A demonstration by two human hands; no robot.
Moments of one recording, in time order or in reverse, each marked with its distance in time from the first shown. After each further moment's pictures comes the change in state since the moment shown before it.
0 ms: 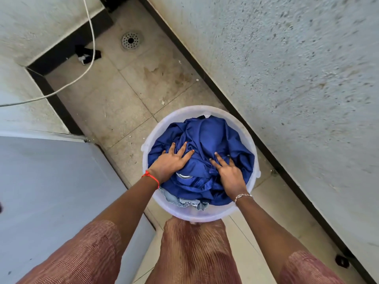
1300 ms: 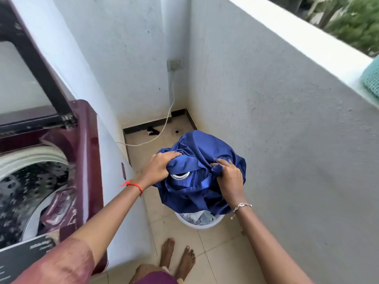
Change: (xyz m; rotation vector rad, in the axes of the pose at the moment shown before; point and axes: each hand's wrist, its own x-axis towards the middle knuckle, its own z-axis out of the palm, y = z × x) left_hand -0.445 0.065 -0.258 -0.680 0.874 -0.306; right_hand -0.376 -0.133 -0.340 0.323 0.882 -0.291
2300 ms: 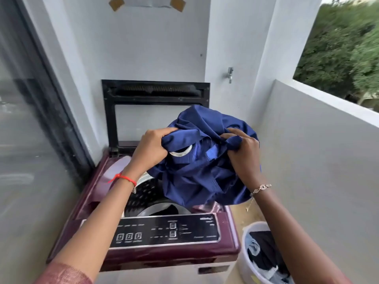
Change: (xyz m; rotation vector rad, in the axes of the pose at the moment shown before) left_hand -0.319 -0.098 -0.305 -0.028 0.792 -0.044; right_hand -0.072 -0.415 -0.035 0.337 0.406 -0.577
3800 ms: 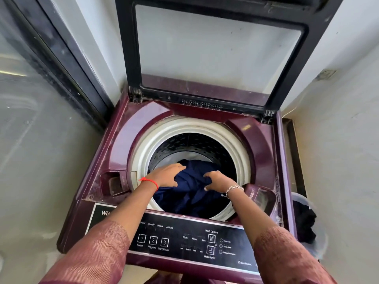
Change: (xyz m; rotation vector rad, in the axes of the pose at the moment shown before) left_hand -0.098 -0.297 0.113 0.201 -1.117 -0.467; right_hand -0.145 0.105 0.335 -0.174 -1.707 0.419
